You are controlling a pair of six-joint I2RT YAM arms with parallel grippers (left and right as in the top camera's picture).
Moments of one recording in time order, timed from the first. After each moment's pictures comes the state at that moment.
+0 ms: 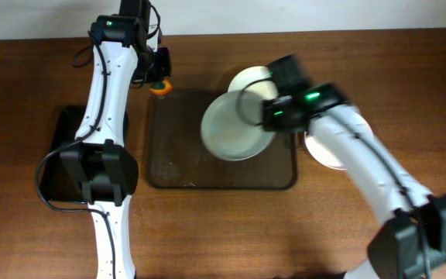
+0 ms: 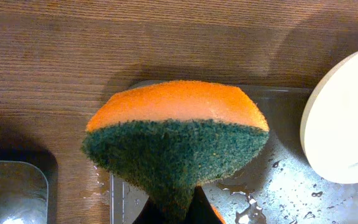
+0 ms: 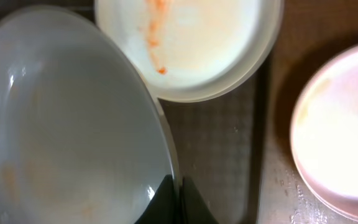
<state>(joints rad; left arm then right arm) -0.12 2.37 2.48 -1.37 0.11 -0.18 0.34 1.73 1.52 -0.96 0.00 0.41</state>
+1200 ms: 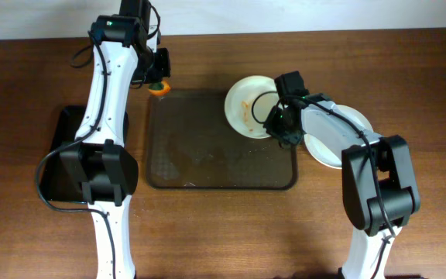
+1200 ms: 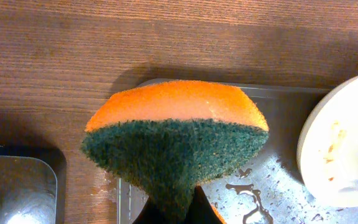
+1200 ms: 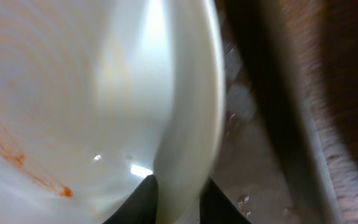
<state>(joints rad) -0.12 2.37 2.48 -1.38 0.09 -0.18 0.26 2.05 1.38 -0.63 -0.11 0.75</state>
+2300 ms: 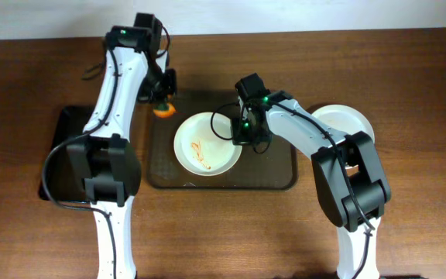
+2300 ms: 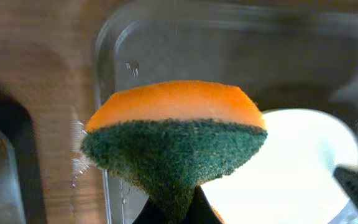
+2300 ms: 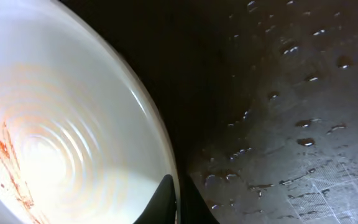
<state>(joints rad) -0.15 2.37 2.31 -1.42 0.09 -0.18 0.43 2.15 1.54 -0.72 -0.22 0.38</state>
